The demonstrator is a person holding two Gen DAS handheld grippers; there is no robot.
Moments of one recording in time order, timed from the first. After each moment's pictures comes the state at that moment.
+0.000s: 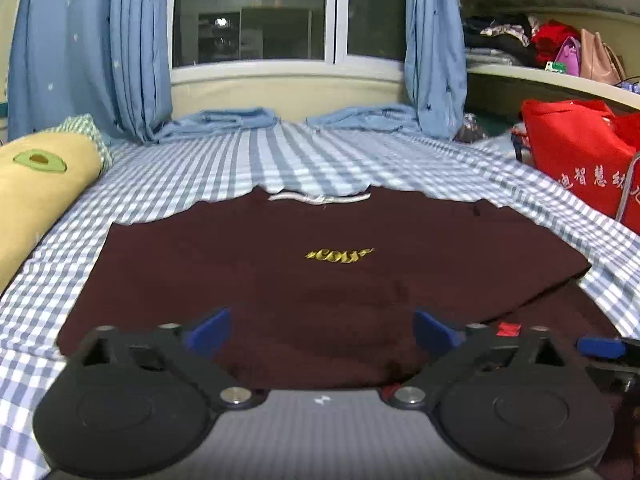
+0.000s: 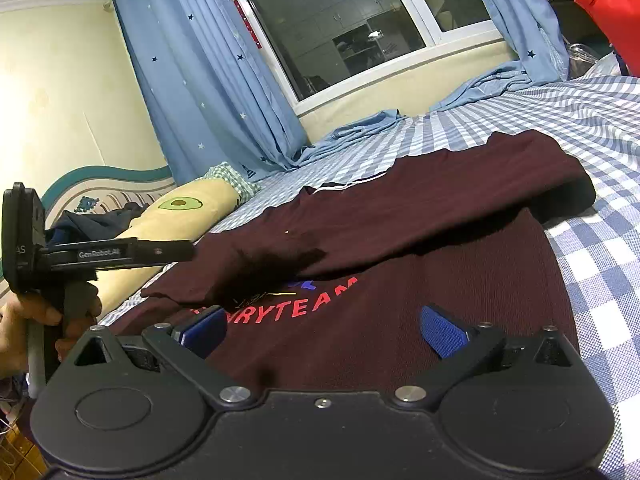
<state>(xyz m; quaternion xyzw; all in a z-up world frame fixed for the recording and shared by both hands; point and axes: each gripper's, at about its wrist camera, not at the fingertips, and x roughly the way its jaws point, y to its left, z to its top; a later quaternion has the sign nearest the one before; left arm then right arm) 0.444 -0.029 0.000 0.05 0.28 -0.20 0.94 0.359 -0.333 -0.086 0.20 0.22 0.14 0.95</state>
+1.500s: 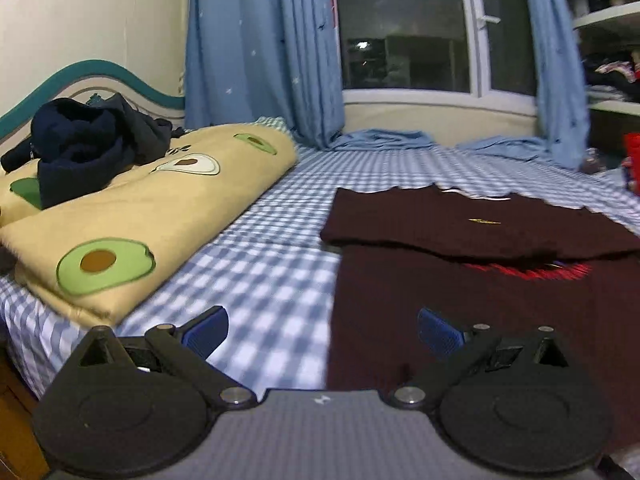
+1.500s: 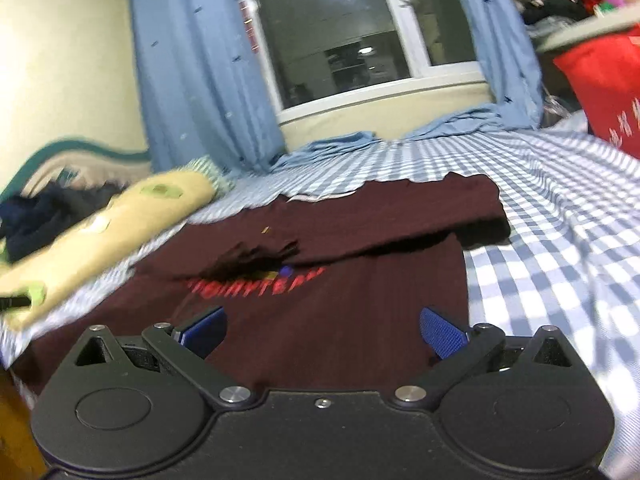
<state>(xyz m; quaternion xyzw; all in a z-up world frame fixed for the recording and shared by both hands) 0.218 0.085 0.017 0.03 0.22 0.03 0.97 0.248 -0.332 -0.056 0.09 0.21 0.09 0.97</state>
